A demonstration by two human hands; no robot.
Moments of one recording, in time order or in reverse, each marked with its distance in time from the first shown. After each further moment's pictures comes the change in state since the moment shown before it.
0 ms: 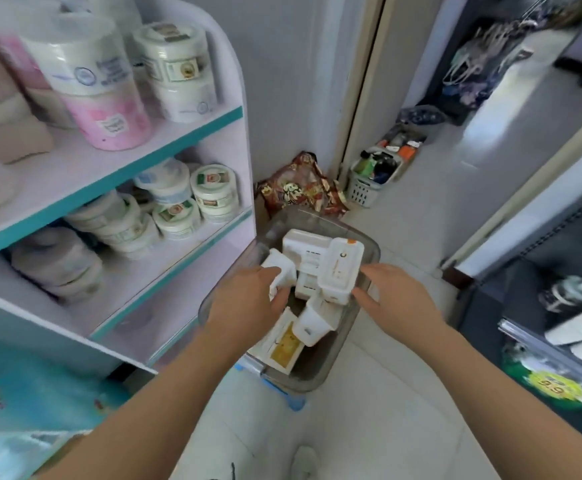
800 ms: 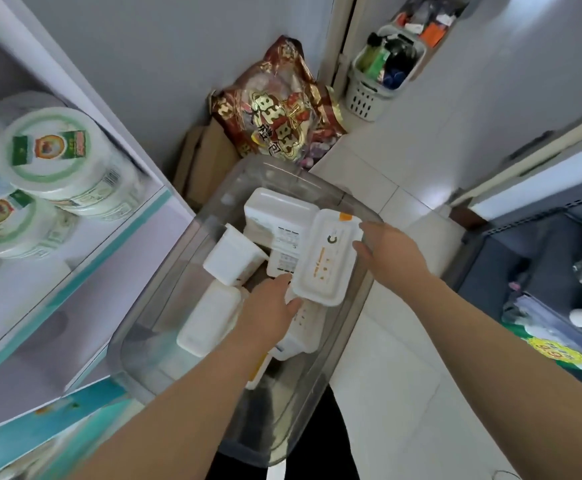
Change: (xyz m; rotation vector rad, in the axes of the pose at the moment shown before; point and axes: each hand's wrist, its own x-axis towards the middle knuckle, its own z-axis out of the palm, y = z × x) left_hand 0.167 -0.012 0.227 -0.413 -0.528 -0.243; right_hand 0.231 0.138 0.113 -0.005 -0.234 0.149
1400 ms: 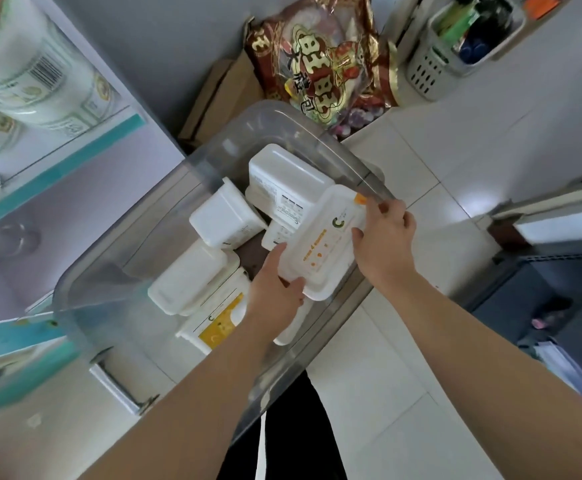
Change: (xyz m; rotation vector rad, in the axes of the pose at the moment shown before) left_hand 0.033 0.018 0.066 -0.672 0.234 -0.458; right_hand 0.059 0.026 0.065 0.001 0.122 -0.099
